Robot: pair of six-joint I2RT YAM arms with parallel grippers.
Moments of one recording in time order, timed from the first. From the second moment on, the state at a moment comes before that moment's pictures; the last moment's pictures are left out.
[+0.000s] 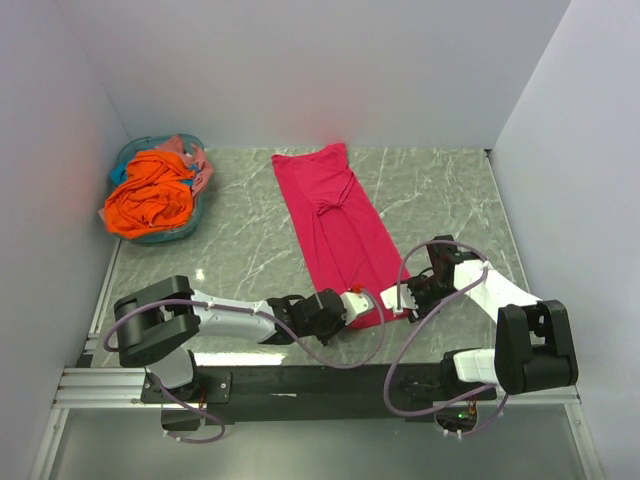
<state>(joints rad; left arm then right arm) -1.23 1.62 0.74 0.12 -0.10 -0.06 0.11 1.31 0.63 -0.83 -0.51 -1.86</state>
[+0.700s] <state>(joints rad) -1.09 1.54 0.67 0.20 0.12 -0.12 0.16 1.30 0.64 -0.79 -0.49 -1.70</state>
